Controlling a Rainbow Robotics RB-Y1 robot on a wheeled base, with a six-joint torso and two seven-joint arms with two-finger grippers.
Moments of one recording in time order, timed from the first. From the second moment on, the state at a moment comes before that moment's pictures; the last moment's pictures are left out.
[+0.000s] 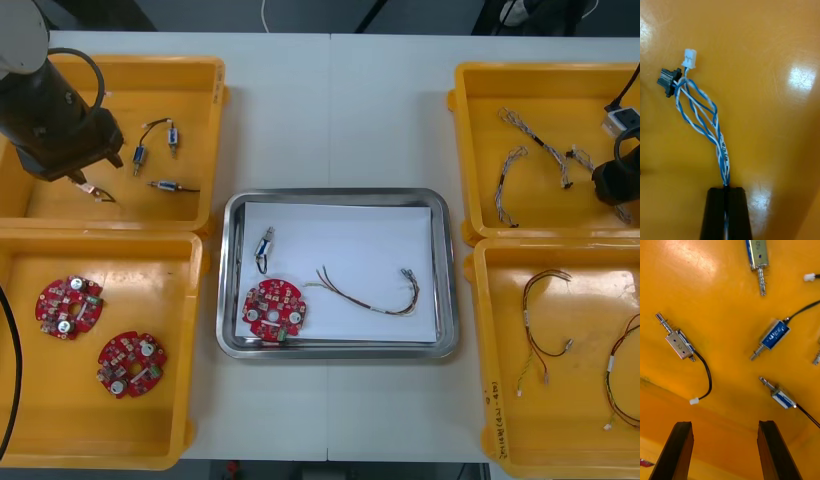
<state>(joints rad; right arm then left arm) -0.89 -0.66 -0.28 -0.68 -0.46 1.21 2.22 -0.82 0.61 0.03 -1.36 0.52 1.78 -0.89</state>
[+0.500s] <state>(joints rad) -0.88 -0.65 -0.28 -0.83 -0.38 1.40 2.21 -0.83 0.62 0.03 -1.20 0.47 1.64 -0.89</state>
